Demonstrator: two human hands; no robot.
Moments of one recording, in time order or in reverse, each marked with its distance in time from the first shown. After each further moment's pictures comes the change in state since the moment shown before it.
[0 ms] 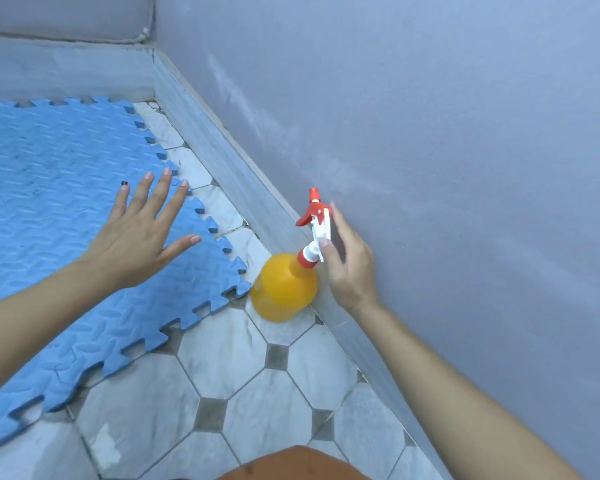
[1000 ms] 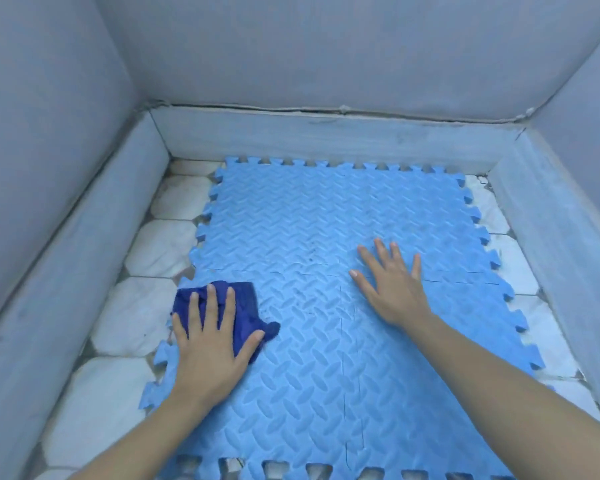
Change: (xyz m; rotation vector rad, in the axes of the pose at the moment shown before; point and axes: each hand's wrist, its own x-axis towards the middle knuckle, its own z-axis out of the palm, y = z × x) left_hand -0.247 -0.182 0.043 0.019 -0.127 -1.068; right_hand 0.111 -0.110 0.399 -0.517 -0.711 -0.453
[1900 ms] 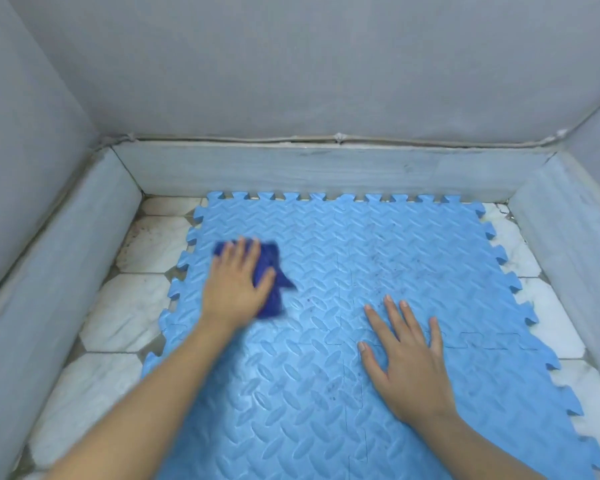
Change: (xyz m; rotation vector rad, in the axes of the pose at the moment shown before) left_hand 0.223 0.040 -0.012 -0.080 0.118 0.131; right_hand 0.002 0.008 0.022 -0.020 0.162 0.022
